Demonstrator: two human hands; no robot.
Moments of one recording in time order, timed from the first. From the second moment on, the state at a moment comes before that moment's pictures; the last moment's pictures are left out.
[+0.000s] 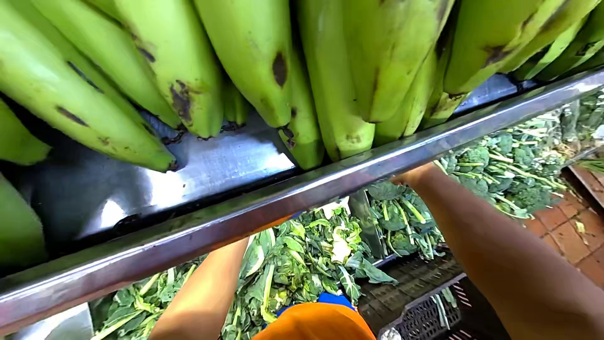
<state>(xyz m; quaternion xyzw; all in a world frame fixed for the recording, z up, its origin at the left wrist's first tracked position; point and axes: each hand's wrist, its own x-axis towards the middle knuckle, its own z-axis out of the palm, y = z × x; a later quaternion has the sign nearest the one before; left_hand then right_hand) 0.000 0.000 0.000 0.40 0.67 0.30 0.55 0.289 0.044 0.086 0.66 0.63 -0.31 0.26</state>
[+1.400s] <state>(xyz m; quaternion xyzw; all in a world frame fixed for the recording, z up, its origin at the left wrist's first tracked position) -0.103 -0.183 -0.055 0.14 0.36 0.46 0.80 0.082 -0.160 0.001 0.61 0.45 -0.48 -0.45</state>
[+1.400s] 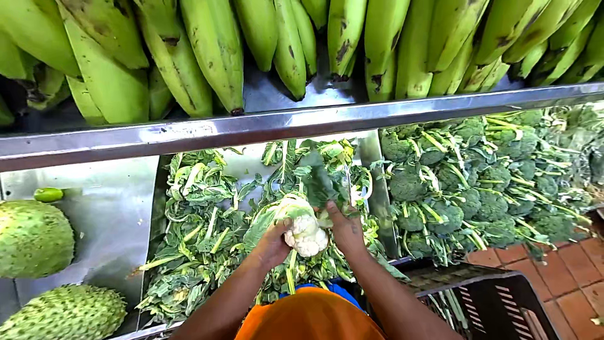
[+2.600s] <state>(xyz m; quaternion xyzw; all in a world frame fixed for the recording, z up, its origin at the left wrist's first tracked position) -0.175 -0.181 -0.052 0.42 0.41 0.35 0.73 0.049 -0.174 0.006 0.45 0.69 -0.46 -0.32</state>
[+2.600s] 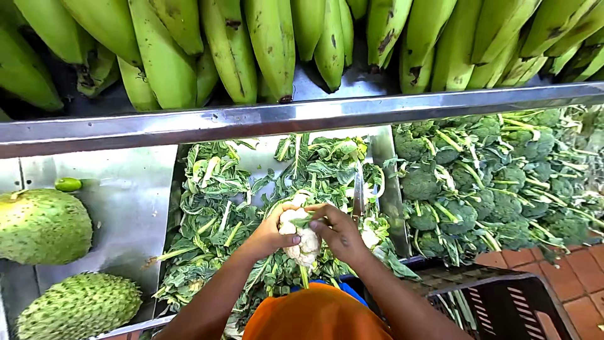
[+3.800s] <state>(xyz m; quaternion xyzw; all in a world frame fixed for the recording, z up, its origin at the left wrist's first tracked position) -0.088 -0.253 -0.092 0.30 0.39 0.43 0.75 0.054 -0.231 -0.003 0.73 0.66 -0.15 -0.10</state>
